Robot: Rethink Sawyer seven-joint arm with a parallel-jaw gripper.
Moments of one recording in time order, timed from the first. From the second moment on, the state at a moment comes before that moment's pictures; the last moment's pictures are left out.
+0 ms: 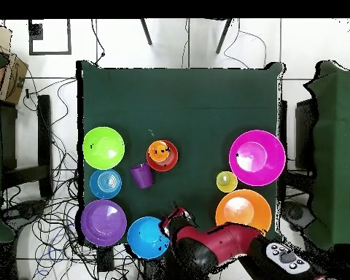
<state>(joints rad) -0.82 -0.58 0.39 2.27 -0.88 -0.14 1.42</state>
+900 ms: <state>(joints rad) -0.75 -0.57 0.39 2.27 -0.88 -0.11 1.42</state>
